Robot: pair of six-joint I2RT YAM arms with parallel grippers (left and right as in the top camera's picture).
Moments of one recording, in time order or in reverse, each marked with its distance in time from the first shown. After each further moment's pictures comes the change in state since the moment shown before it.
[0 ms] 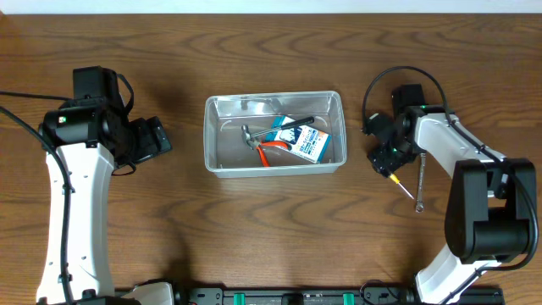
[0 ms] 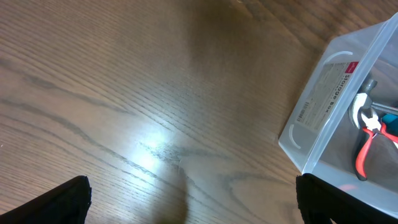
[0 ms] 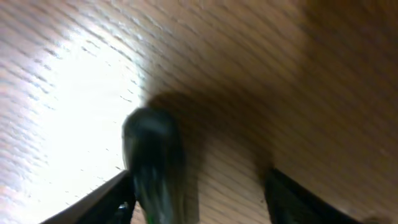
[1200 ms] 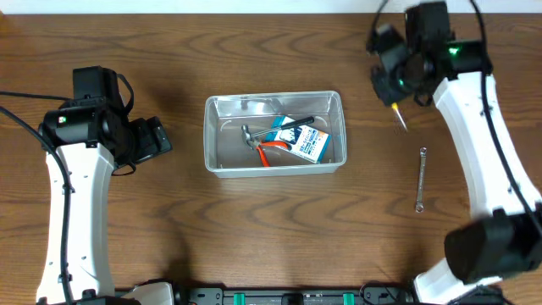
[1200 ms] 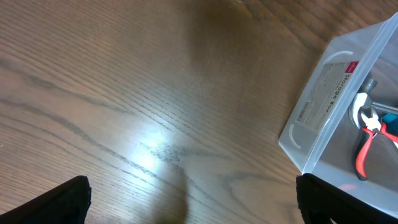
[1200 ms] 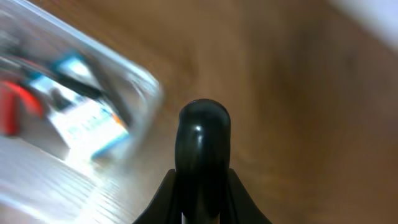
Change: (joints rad) left arm 0.000 0.000 0.000 -0.001 0.000 0.000; right arm 0.137 -0.122 0.685 -0.339 -0.078 0.178
